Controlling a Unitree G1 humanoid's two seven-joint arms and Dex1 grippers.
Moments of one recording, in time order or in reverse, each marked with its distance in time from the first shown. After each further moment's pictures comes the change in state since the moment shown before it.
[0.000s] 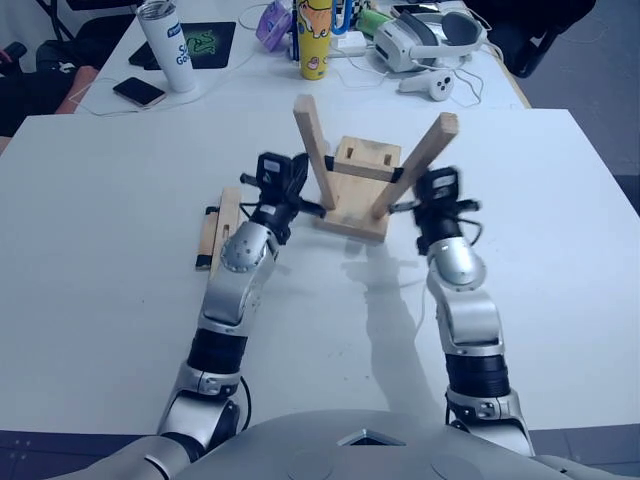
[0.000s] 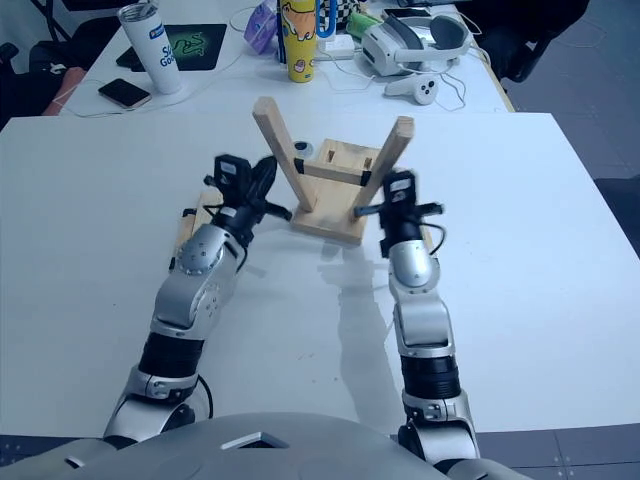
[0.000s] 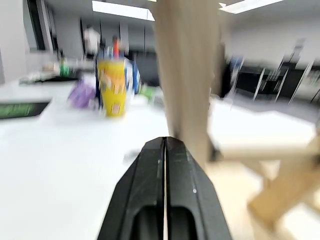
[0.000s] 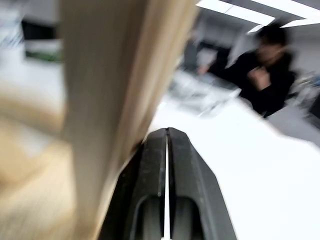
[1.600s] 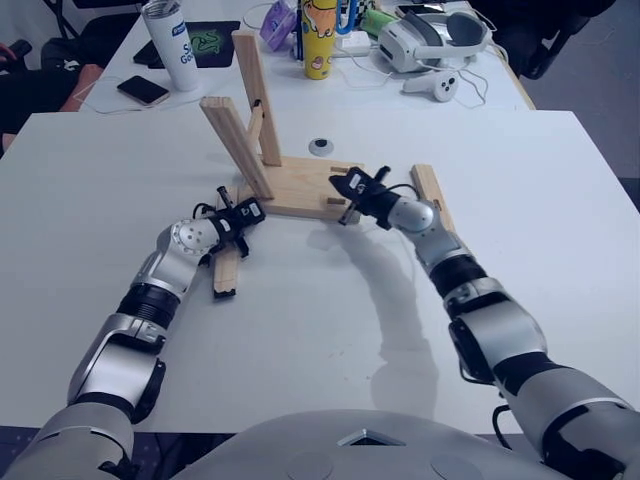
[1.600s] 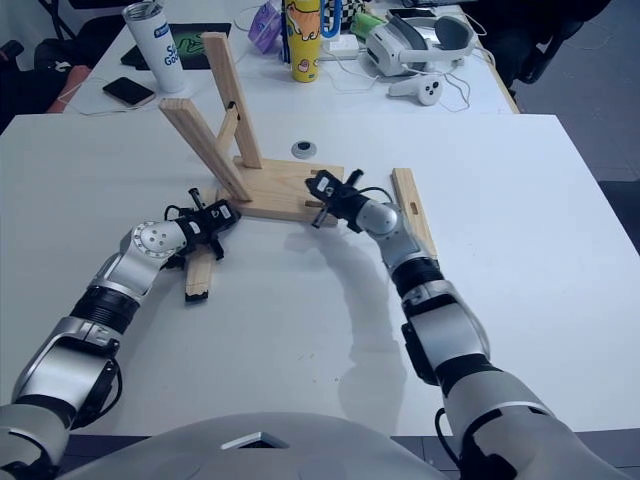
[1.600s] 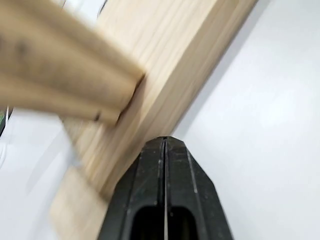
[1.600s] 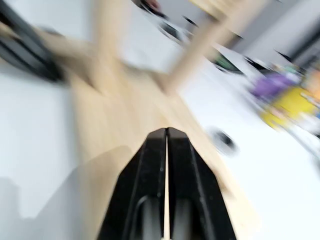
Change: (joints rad) left arm -0.231 0.415 -0.117 0.626 0.355 -0.330 -0.463; right arm -0.602 -0.127 0.118 1.125 -0.109 -0.764 0.344
